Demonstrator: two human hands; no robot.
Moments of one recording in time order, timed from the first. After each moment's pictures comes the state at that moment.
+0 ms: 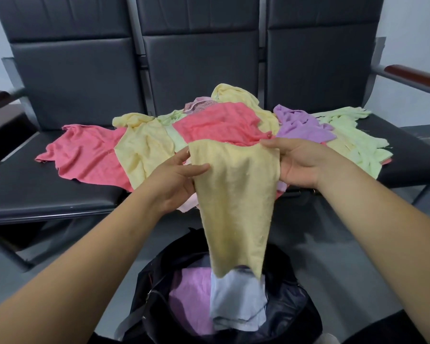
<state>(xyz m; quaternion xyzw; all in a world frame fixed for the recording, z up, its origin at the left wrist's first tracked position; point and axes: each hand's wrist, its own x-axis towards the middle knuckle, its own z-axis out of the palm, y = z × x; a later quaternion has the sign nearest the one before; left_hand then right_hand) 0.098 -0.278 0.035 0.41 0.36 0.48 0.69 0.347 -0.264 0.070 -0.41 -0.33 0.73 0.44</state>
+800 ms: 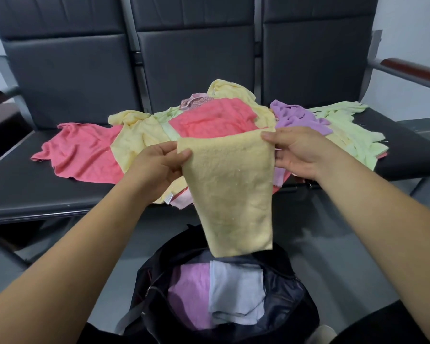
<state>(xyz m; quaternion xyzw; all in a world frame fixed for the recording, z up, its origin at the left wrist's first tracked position) 0.081 -0.274 0.045 0.49 0.44 0.49 0.57 0.362 -0.251 0.058 -0.45 -0.43 0.63 0.47</state>
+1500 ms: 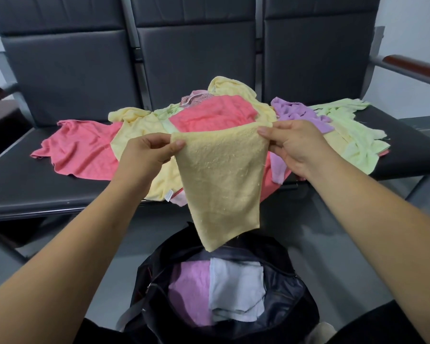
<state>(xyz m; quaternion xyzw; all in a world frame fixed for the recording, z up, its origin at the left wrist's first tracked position) 0.065 -0.268 0.043 0.55 0.50 0.53 0.41 0.349 -0.245 0.052 -0.48 -0.43 0.52 0.56</state>
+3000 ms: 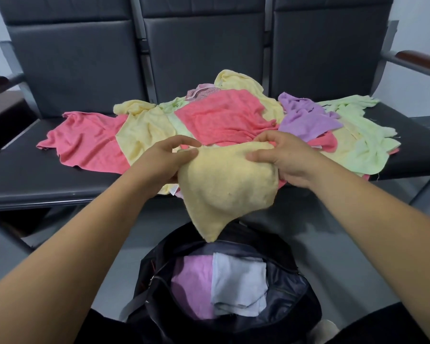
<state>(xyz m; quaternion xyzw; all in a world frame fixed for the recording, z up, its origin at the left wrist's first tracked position) 0.070 -0.276 0.041 0.56 0.56 0.39 0.48 0.330 -0.263 0.039 -0.52 -0.55 0.53 0.39</state>
